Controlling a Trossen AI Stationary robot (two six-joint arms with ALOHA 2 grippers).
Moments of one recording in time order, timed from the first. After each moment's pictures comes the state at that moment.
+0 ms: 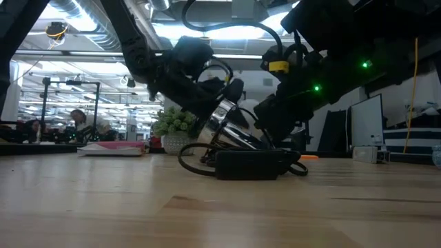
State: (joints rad) left arm 0.24 1.94 0.91 0.61 -0.19 -0.56; right arm 0.30 1.88 0.84 0.23 1.02 0.26
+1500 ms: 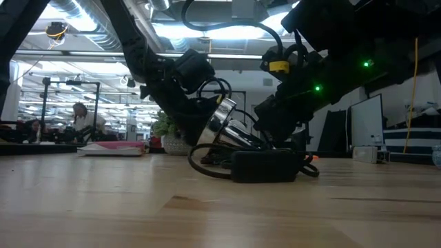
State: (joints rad) left arm 0.27 1.94 0.91 0.26 -0.24 -0.13; right arm 0.30 1.88 0.84 0.23 0.98 0.26
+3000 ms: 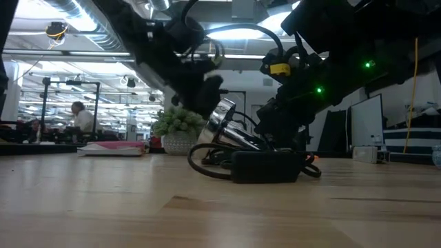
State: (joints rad) left arm 0.26 1.71 0.91 0.17 -0.32 -0.11; right arm 0.30 1.88 0.84 0.21 0.95 0.26
